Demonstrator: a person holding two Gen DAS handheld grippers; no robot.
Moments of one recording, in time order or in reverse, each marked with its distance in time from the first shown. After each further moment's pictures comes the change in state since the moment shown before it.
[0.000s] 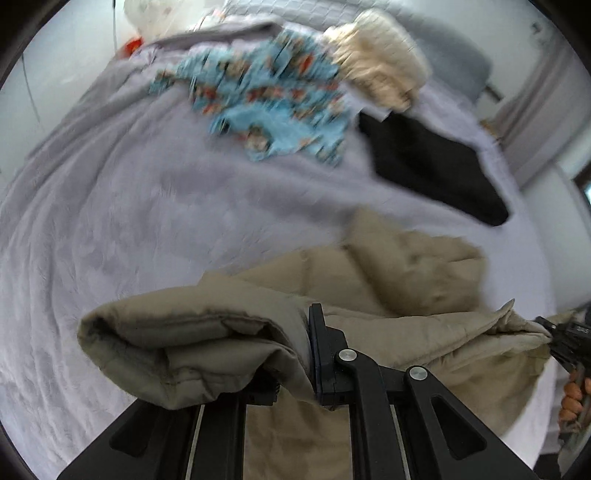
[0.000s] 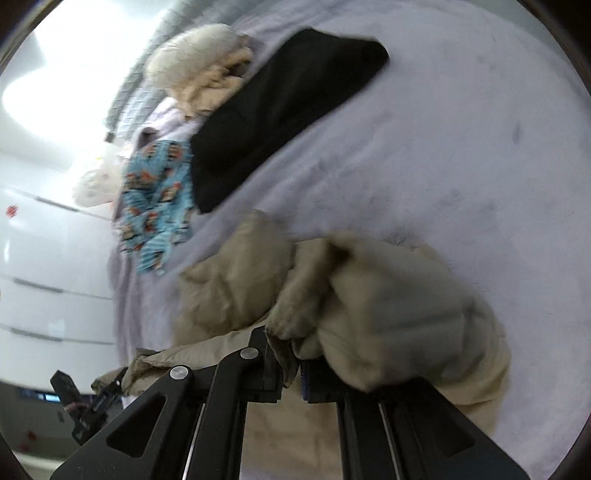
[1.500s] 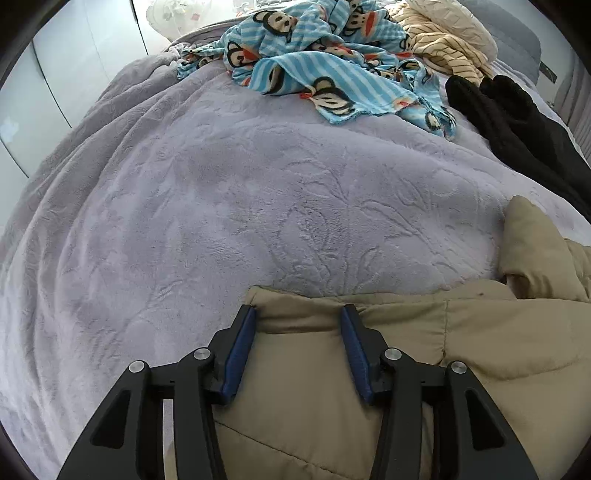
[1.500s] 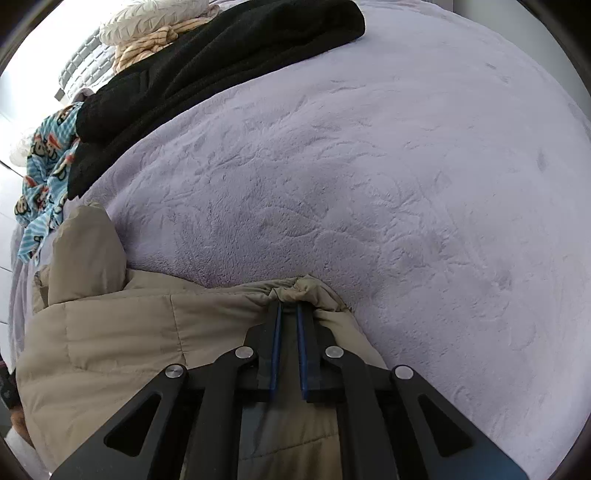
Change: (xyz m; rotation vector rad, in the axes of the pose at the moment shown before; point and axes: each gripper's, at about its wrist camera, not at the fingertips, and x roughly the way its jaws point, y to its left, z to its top) left arm 0.131 0.038 0.016 0.022 -0.056 0.276; right arm 0.102 -0.076 0.038 -0.190 -0.044 -0.326
